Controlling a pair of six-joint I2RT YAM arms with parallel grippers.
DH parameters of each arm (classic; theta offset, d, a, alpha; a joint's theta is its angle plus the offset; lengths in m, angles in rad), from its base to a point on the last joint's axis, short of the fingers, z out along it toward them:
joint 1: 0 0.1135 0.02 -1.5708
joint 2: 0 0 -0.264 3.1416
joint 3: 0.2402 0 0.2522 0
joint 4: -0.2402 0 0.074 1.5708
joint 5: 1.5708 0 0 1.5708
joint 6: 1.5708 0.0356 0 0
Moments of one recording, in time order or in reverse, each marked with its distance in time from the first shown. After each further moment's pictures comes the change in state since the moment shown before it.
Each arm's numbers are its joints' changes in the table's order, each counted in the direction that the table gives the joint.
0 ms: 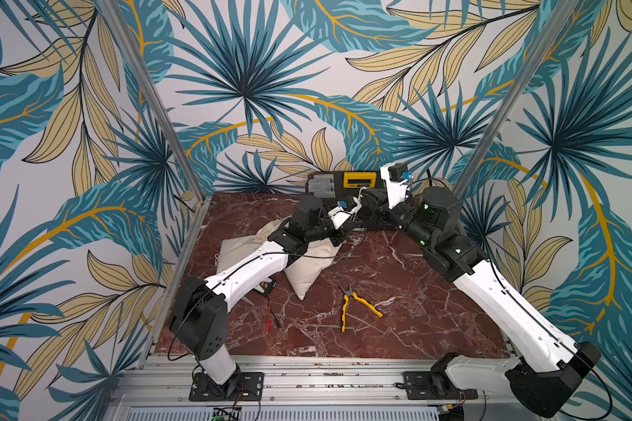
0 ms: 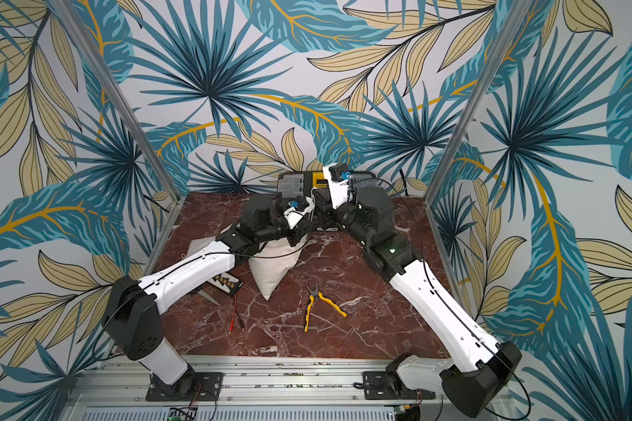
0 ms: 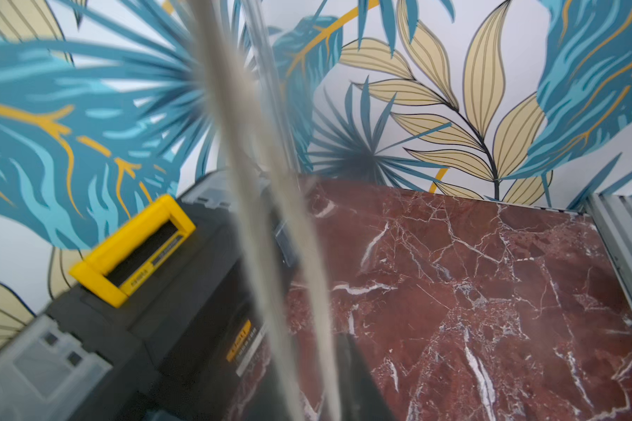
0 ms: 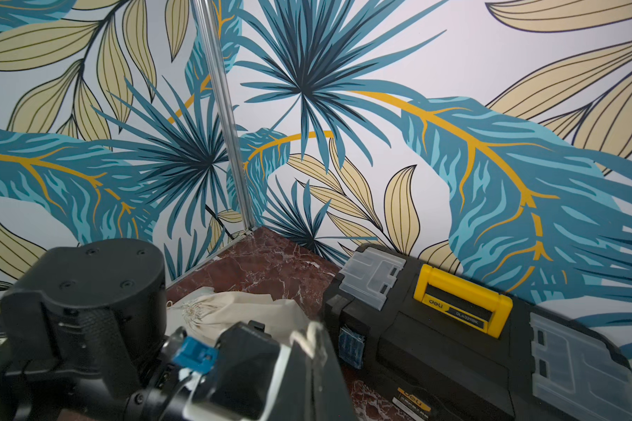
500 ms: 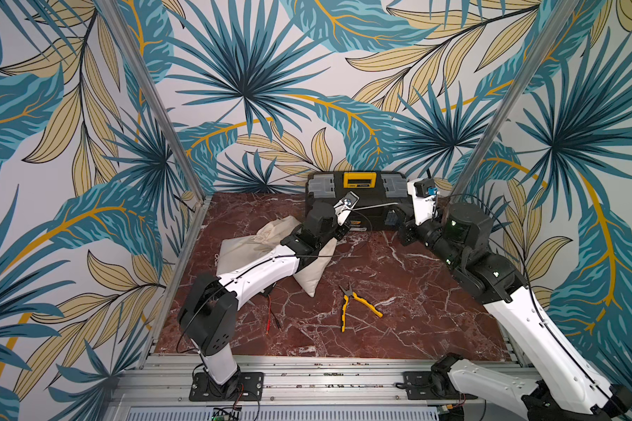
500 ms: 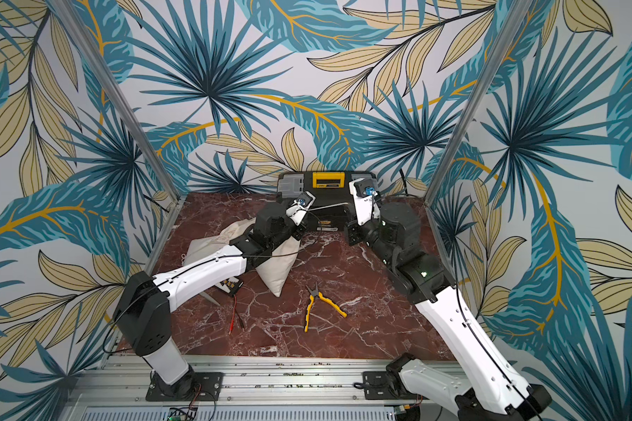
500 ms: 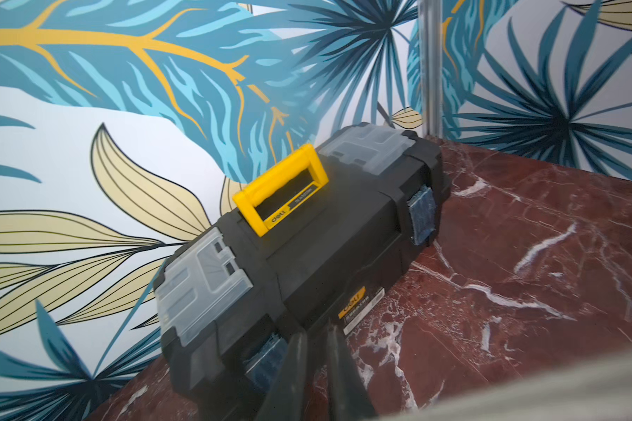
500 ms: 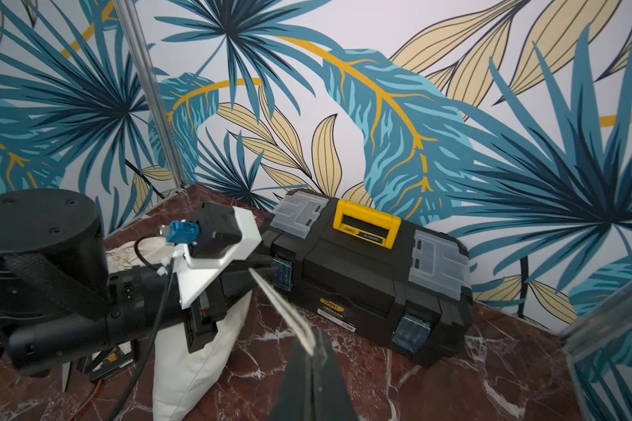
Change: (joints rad) left arm -0.074 0.048 0.003 0.051 -0.623 -0.015; right arm -0.046 -0.219 -0.072 -0.256 0.195 -0.076
